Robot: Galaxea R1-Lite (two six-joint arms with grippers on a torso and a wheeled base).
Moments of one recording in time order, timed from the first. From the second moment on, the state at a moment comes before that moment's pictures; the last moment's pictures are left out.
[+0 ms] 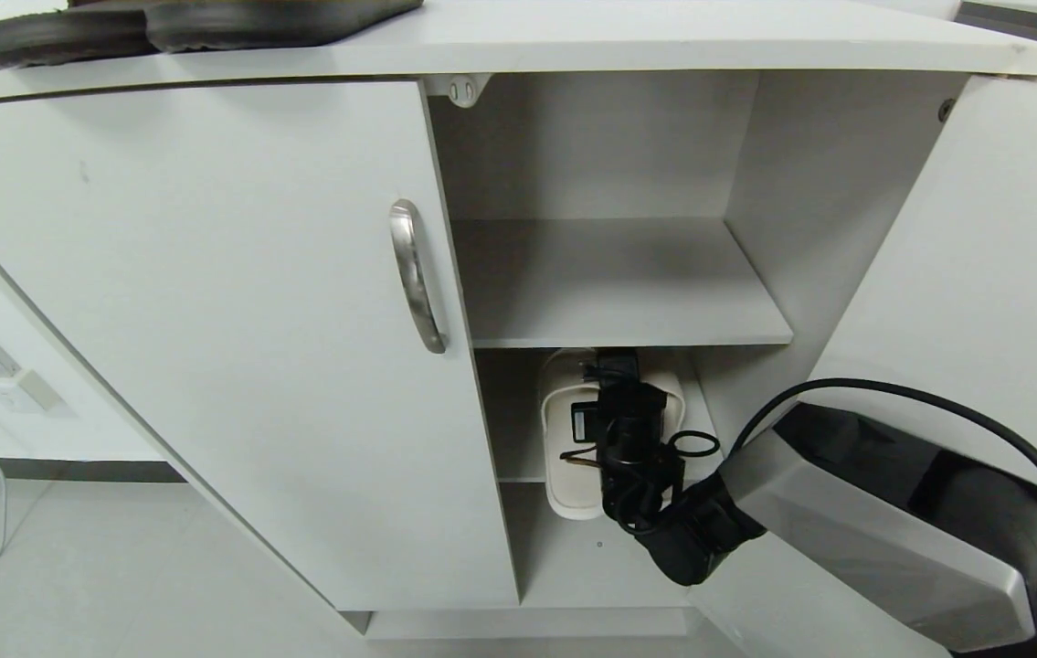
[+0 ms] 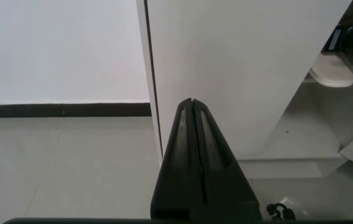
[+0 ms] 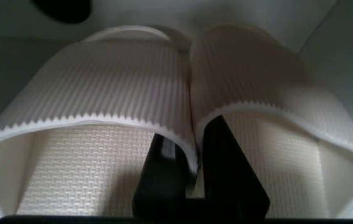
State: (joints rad) left arm 0.00 0.00 0.00 0.00 0.04 0.01; right arm 0.72 2.50 -1.42 -1.10 -0.72 -0.02
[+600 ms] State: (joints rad) left arm 0.00 0.00 0.00 0.00 0.04 0.01; right arm 0.66 2.58 -1.60 -0.99 -0.68 -0.02
